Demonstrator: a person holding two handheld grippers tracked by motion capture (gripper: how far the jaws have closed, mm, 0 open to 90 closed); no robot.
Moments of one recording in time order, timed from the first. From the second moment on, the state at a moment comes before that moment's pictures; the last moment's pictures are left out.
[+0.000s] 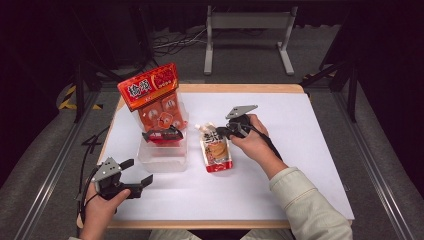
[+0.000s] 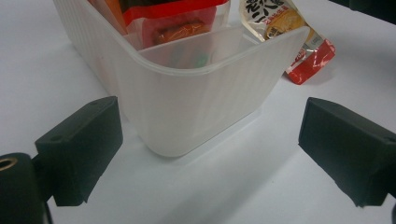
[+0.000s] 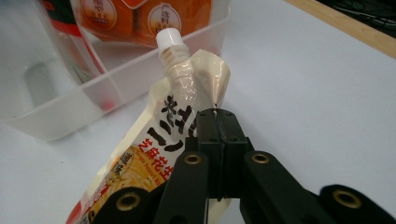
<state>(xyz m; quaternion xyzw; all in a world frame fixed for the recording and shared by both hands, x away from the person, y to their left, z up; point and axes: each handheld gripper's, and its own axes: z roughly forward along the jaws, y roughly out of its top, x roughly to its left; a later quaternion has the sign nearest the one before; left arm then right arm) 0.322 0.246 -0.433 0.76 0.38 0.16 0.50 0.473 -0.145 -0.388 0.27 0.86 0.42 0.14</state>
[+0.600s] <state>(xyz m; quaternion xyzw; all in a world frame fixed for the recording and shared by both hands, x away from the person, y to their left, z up) 0.318 0.245 -0.420 0.74 0.31 0.16 0.57 0.431 -0.167 -0.357 0.22 0.83 0.52 0.07</state>
